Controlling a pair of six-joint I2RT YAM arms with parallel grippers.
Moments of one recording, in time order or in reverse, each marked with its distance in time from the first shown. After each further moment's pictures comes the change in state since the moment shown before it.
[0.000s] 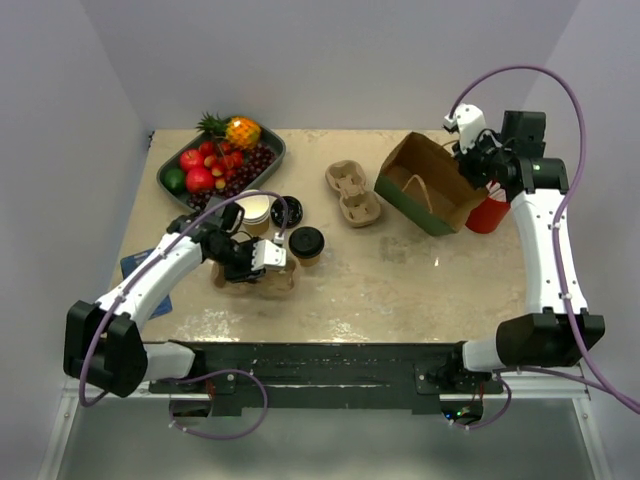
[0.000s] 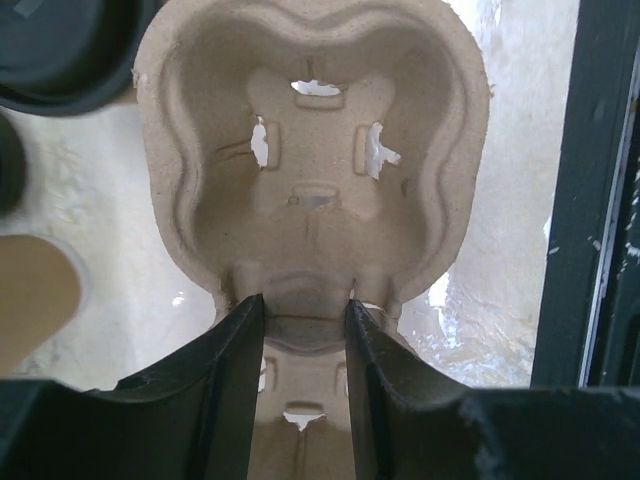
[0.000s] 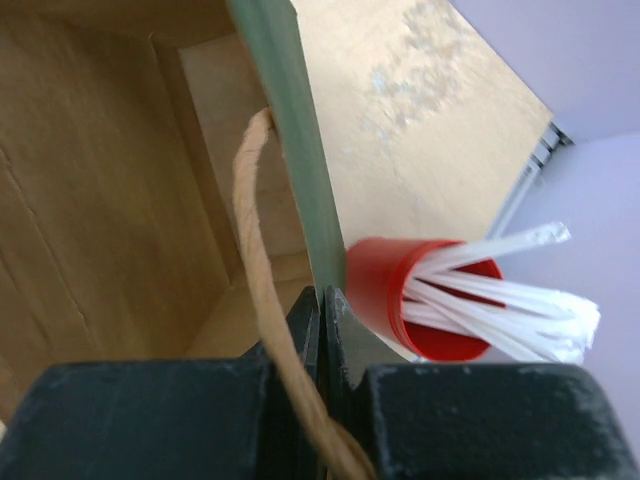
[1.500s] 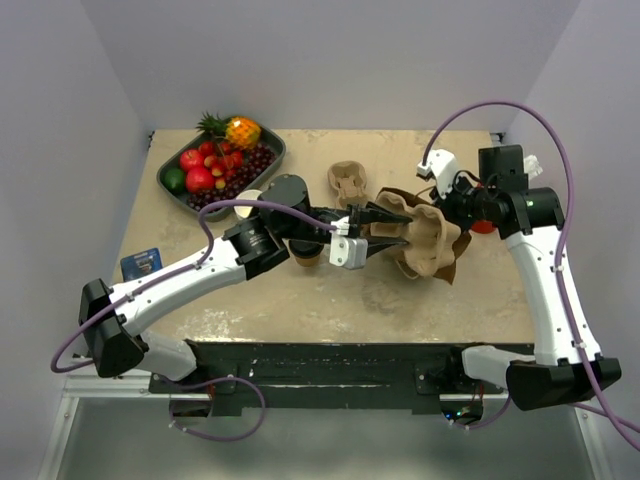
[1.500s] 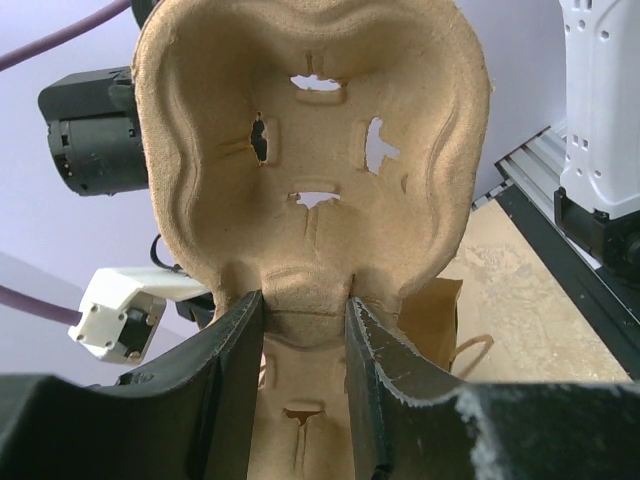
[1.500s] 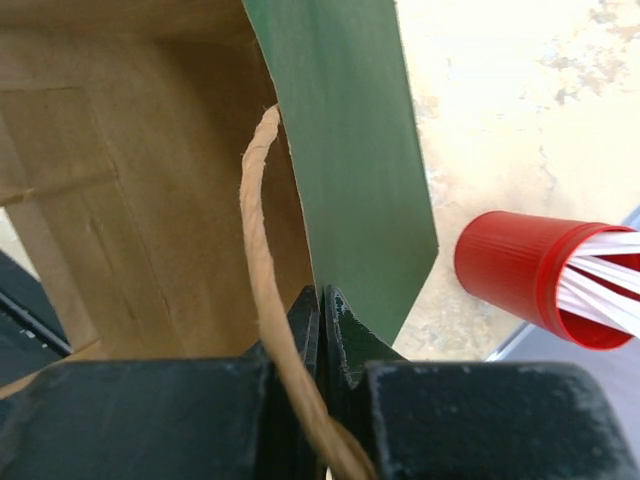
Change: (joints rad) left arm -0.637 0.098 0.372 1.124 0.227 -0.537; right arm 0.177 -0.209 -0.144 -0.238 0.009 -0.019
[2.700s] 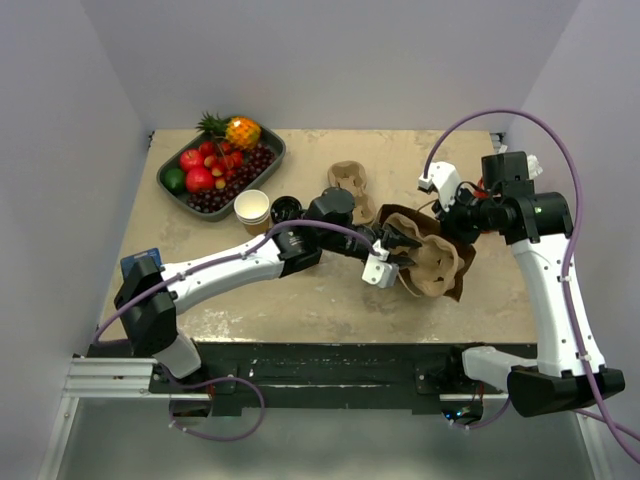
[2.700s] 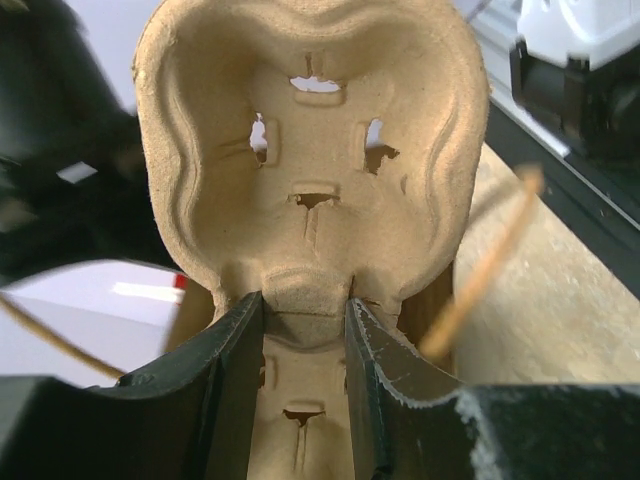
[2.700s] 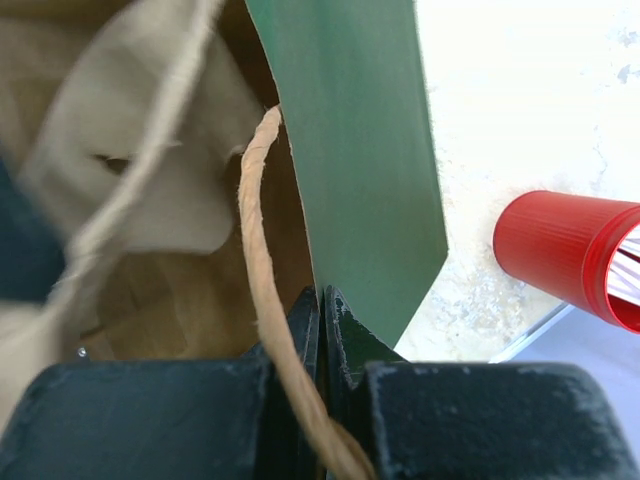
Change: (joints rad) left arm -0.034 0.196 0.000 -0.105 0.002 0.262; right arm 0.000 -0.033 0.026 -0.163 -0.038 -0.042
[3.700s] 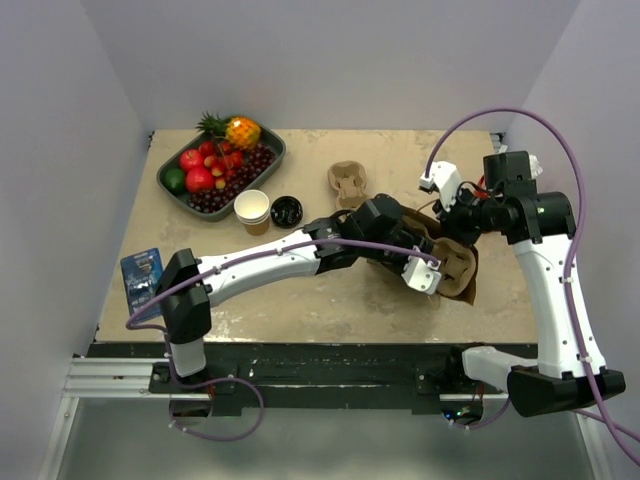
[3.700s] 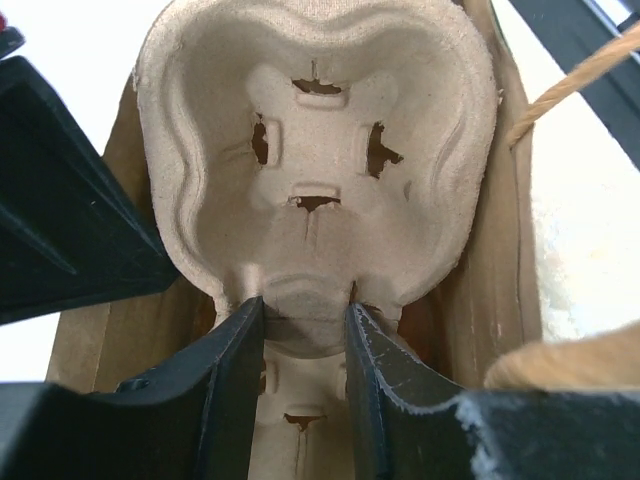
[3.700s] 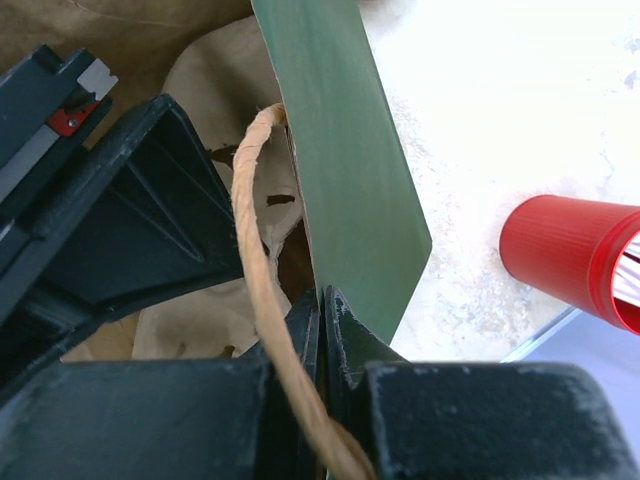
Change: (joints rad) left arm -0.100 0.217 0.293 -0.372 -0.350 0.112; right arm 0.000 0.000 0.022 -0.026 -0.029 0.003
